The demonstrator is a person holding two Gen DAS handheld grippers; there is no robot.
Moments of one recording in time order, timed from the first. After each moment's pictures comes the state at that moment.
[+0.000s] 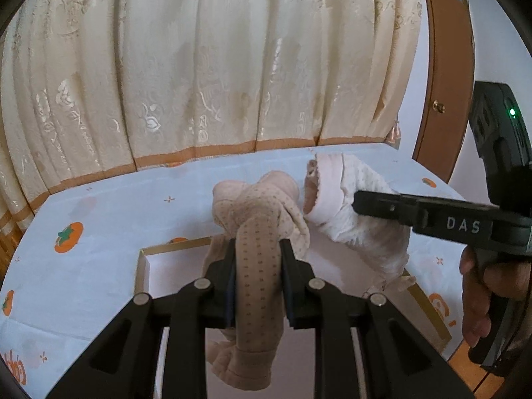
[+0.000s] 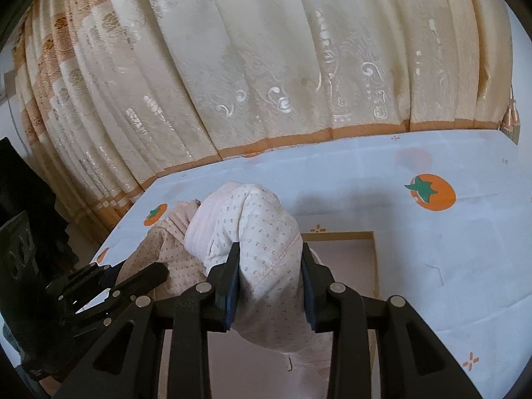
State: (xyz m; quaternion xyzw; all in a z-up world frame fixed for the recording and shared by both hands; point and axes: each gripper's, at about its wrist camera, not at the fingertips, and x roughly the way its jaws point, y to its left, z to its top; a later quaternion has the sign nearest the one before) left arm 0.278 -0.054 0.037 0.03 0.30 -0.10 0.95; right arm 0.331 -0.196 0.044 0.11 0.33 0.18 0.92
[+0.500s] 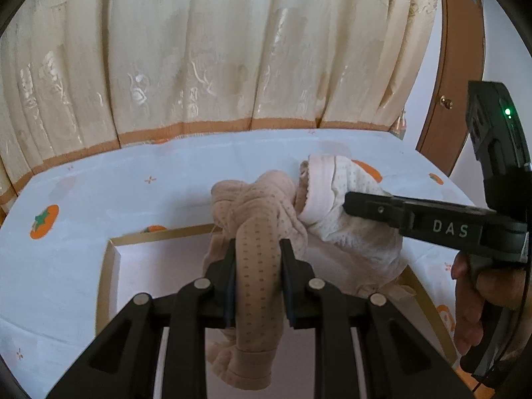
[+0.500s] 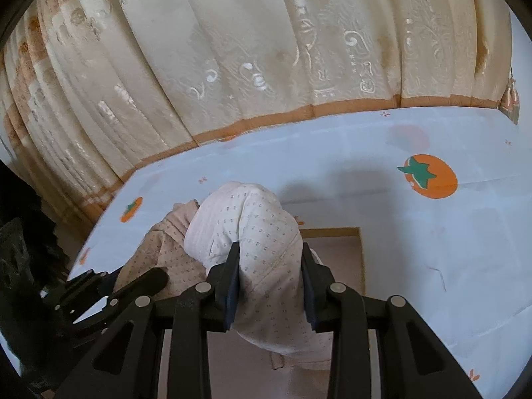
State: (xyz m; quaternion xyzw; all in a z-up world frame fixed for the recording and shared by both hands) left arm 0.314 -0.069 0.007 0.00 0.35 -0.11 0.93; right arm 0.372 -0.204 0.016 0.11 0.38 0.16 0.90
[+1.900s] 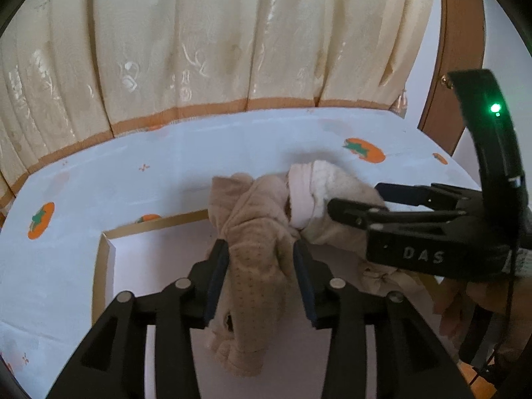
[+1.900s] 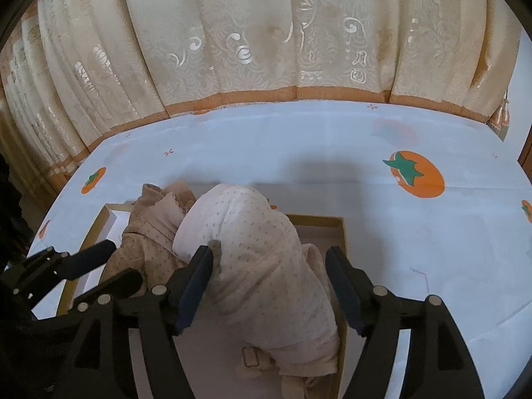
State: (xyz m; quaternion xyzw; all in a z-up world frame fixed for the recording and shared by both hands) left arm 0.319 -0.076 0.001 0.03 0.37 -0.11 0.92; right arm 0.382 -0.190 0.002 0.04 0.41 0.11 0.90
